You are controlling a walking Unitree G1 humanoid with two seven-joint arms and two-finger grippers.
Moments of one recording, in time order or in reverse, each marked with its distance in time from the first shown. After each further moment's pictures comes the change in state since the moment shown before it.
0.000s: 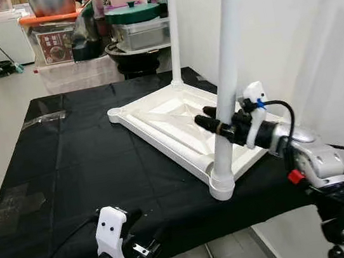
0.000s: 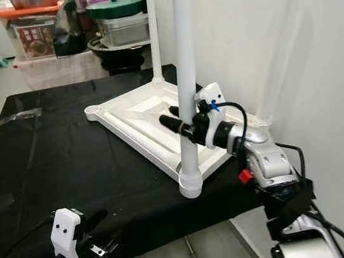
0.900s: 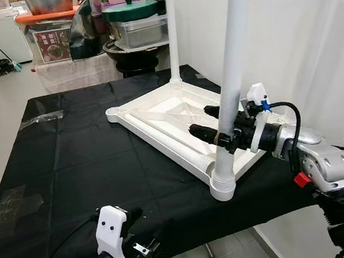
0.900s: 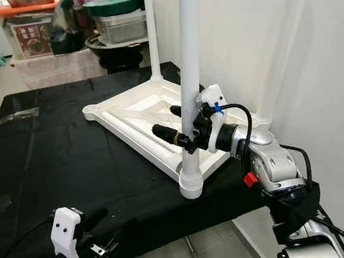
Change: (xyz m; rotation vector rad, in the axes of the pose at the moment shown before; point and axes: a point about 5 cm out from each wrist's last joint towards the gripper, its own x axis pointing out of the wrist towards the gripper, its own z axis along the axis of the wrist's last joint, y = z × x) left arm 0.000 0.000 0.000 0.001 -0.001 0.000; right arm -0.015 0.006 0.008 -0.018 -0.034 0.308
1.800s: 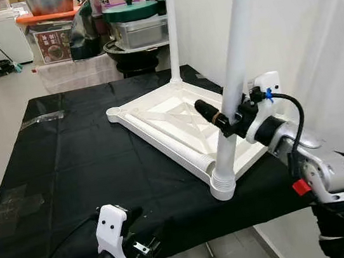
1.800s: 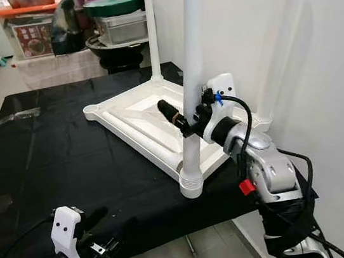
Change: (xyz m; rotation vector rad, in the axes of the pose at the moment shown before) left arm 0.002 0.000 0.002 0.006 -0.008 -0.003; right arm 0.000 0.010 0.019 0.016 -0.107 -0.252
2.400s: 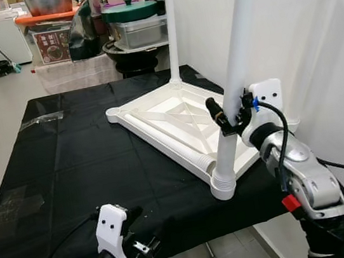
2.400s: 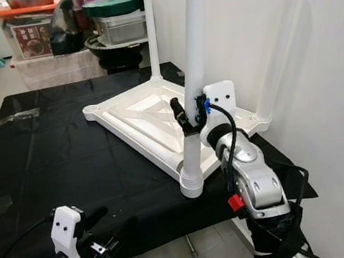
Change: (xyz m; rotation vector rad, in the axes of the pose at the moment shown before) left arm 0.001 0.000 0.000 -0.001 -0.003 0.005; right arm 0.000 0.003 -0.010 -0.119 0.008 -0.454
